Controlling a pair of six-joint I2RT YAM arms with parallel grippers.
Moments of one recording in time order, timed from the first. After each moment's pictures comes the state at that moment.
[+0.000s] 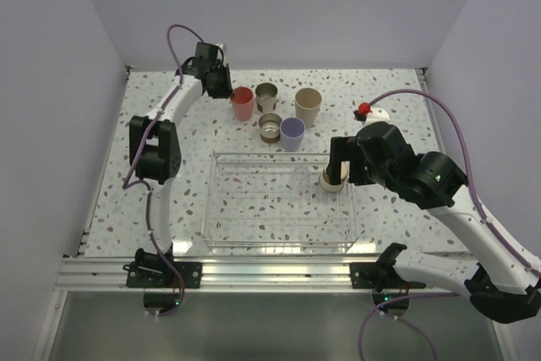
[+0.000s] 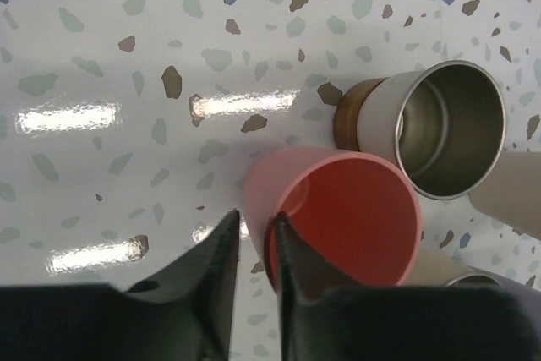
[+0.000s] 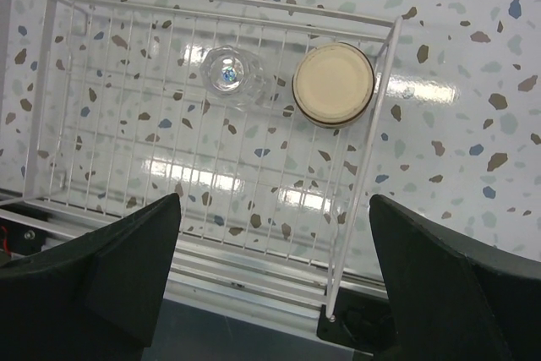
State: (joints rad) left arm -0.21 2.25 2.02 -0.59 0.13 -0.31; right arm 0.78 1.01 1.37 -1.16 0.33 0.57
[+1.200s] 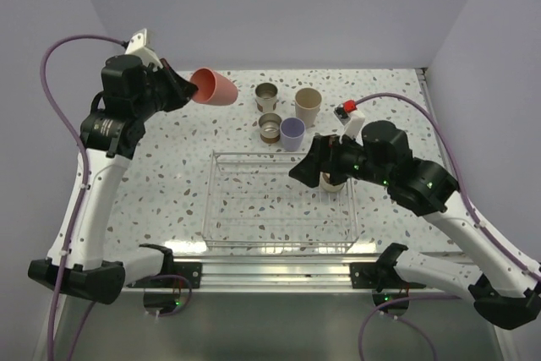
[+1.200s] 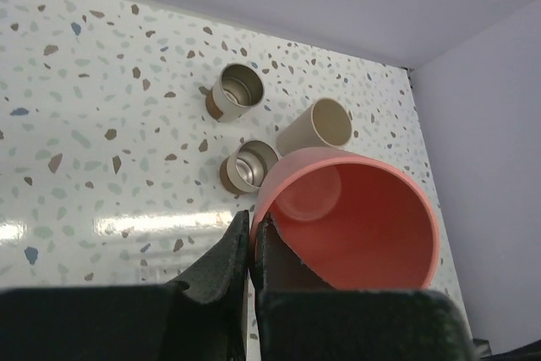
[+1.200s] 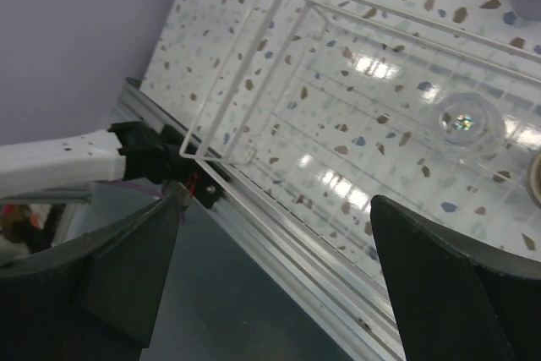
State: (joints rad) left arm -0.20 1.24 1.59 -0.68 0.11 -0.52; right arm 0.78 0.98 1.26 -0.80 -0.10 0.57
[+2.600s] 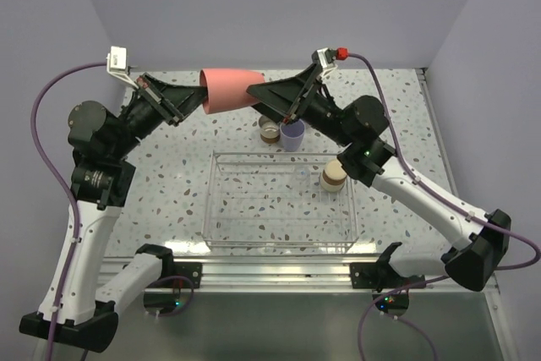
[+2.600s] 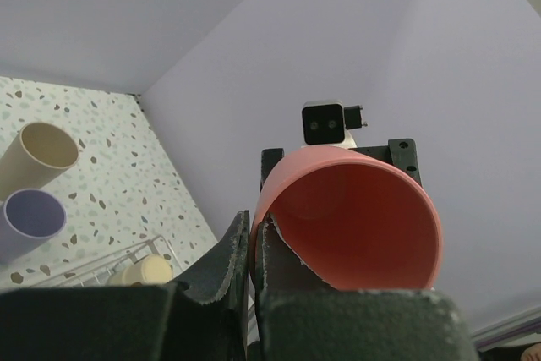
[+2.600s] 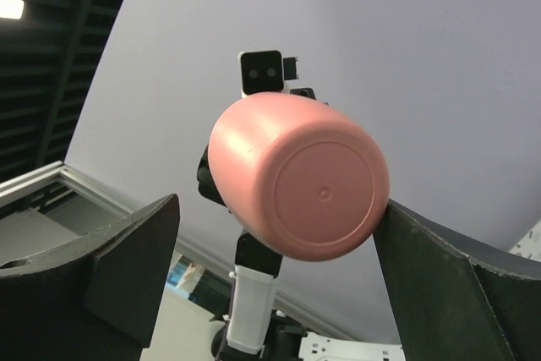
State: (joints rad) left arm -0.19 0.90 1.24 -0.12 0.55 -1.05; right arm 0.78 1.27 1.22 0.47 -0.30 1.32
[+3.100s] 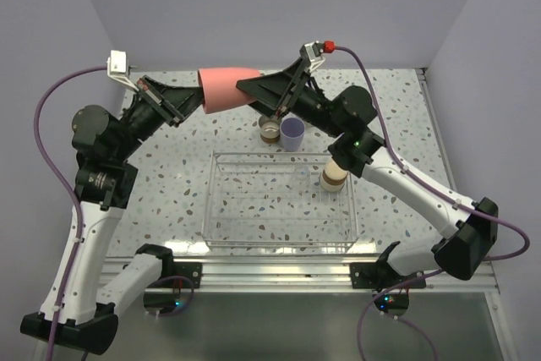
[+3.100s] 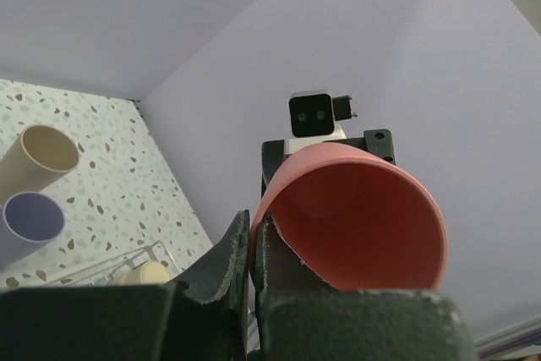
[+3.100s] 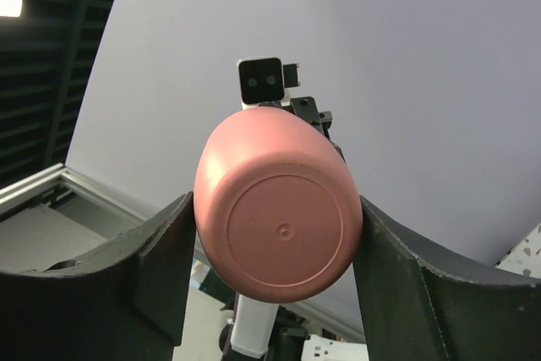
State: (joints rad) left arm -0.19 0.88 1.18 -0.06 0.53 -1.07; right arm 0.78 1.37 1.31 0.49 -0.35 1.36
